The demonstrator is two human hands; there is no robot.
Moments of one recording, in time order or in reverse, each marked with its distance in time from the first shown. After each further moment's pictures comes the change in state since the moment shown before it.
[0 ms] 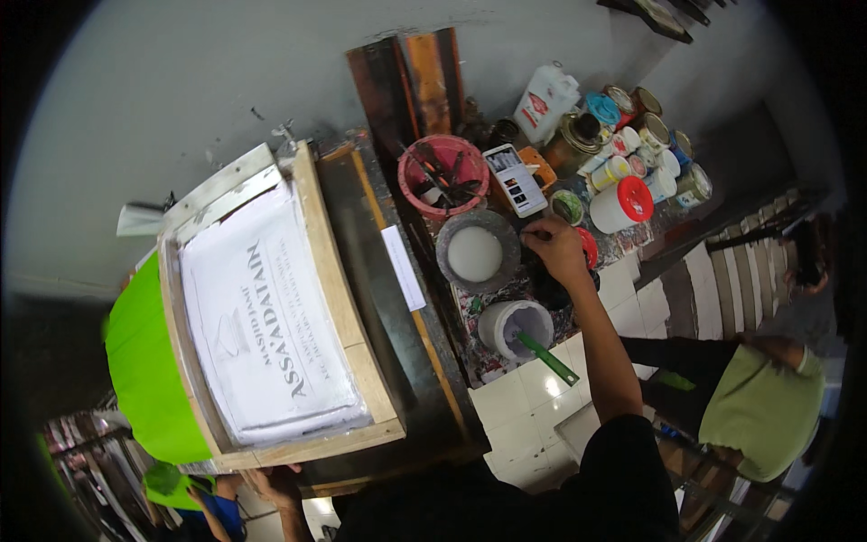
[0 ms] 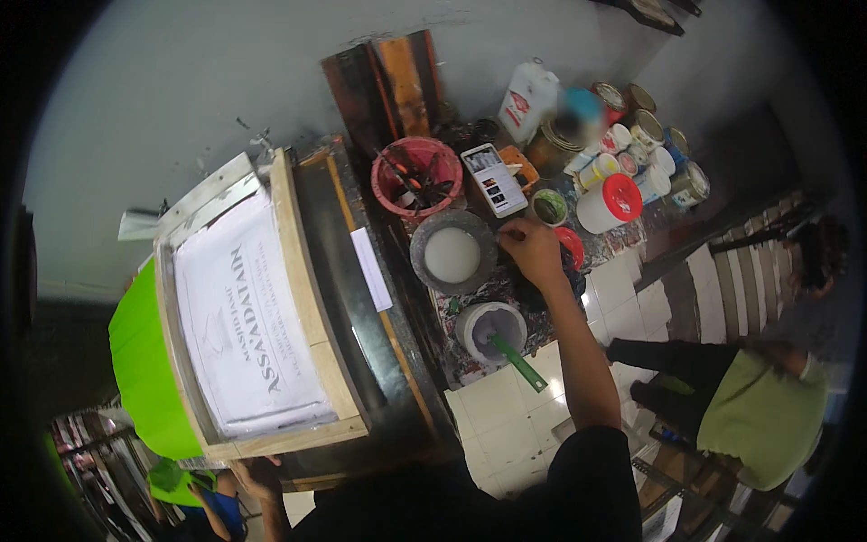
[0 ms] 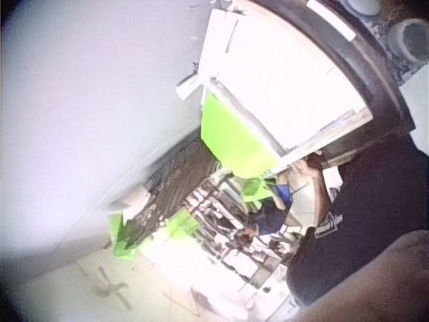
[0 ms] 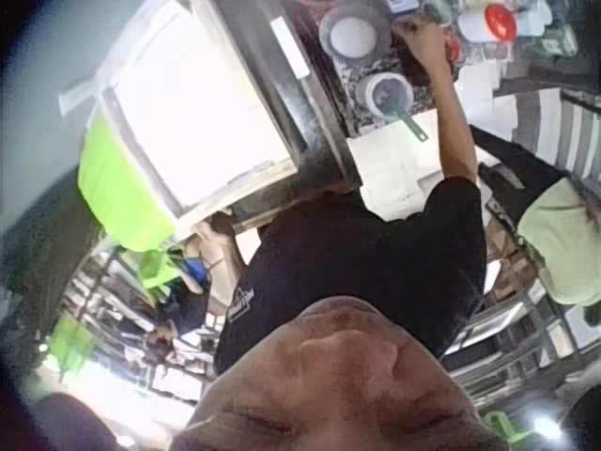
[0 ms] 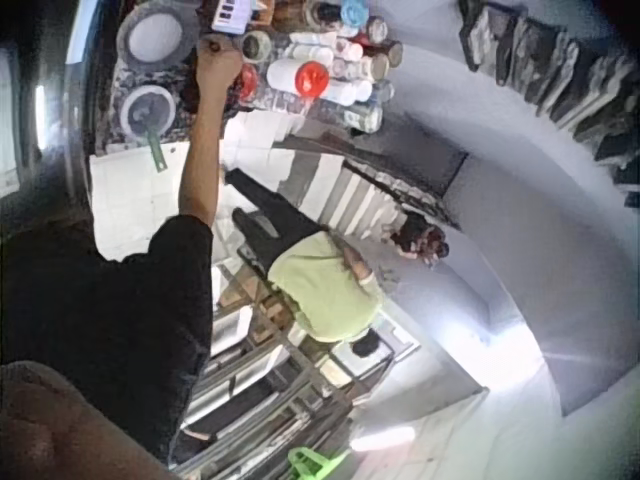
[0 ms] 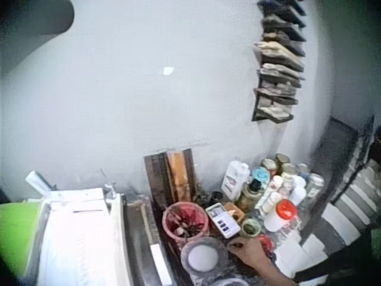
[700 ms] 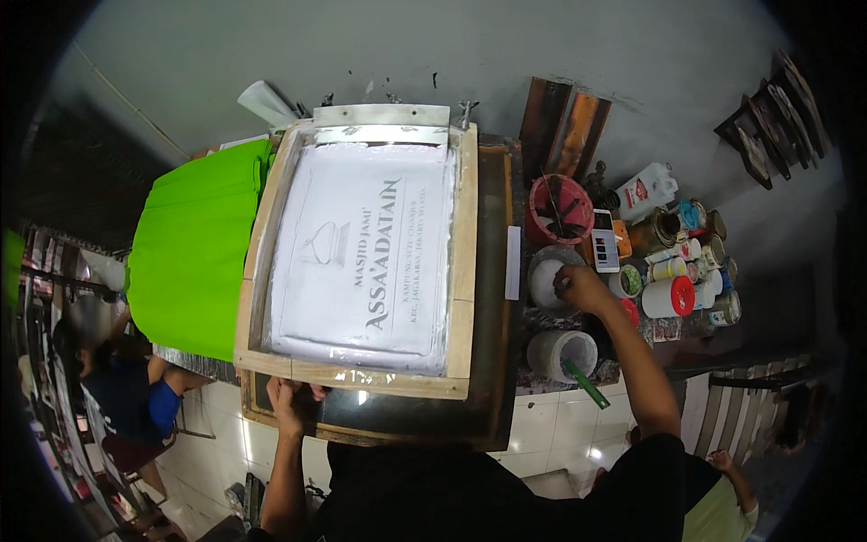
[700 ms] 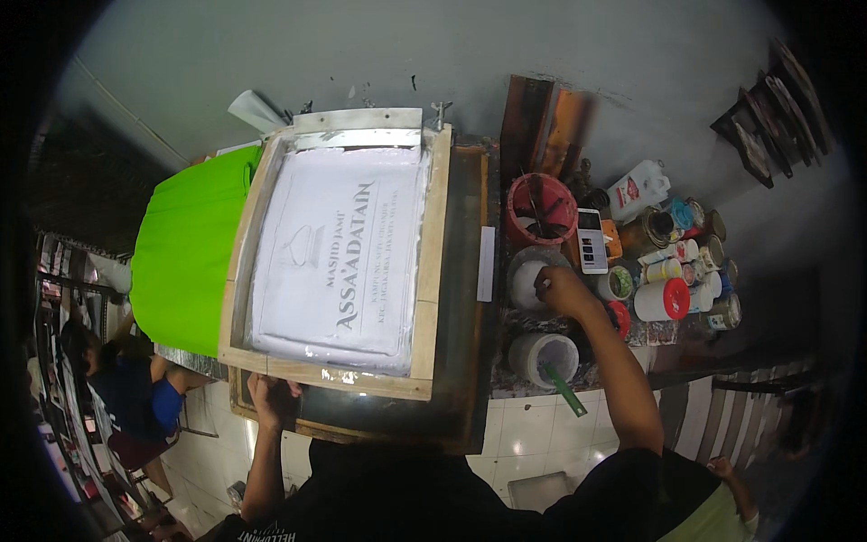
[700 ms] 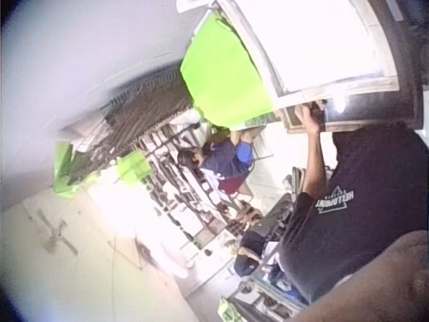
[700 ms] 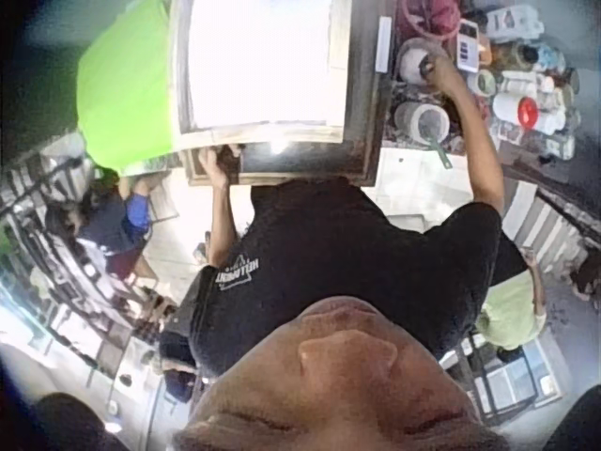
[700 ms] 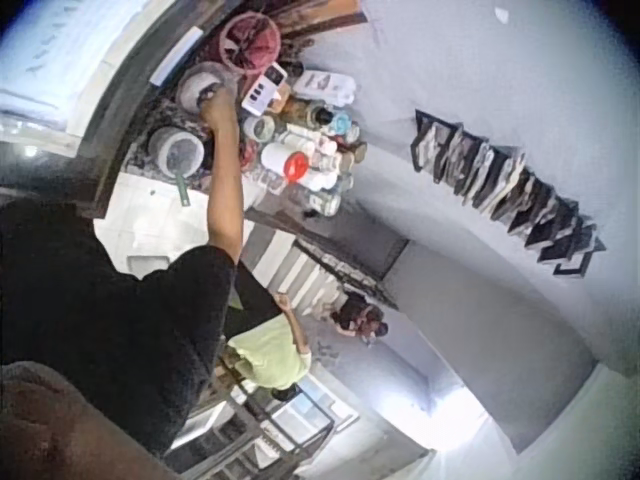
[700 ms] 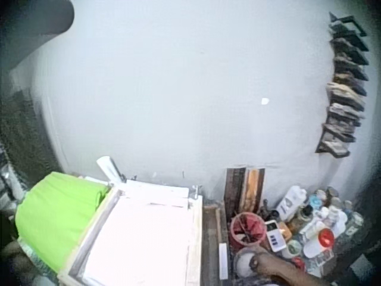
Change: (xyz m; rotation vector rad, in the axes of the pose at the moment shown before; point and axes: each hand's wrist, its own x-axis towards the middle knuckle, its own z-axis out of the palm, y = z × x) left_hand -0.001 -0.007 0.011 -0.200 0.016 -0.045; right_hand 0.031 -0.061 0.040 -0.253 -0.725 -0.271
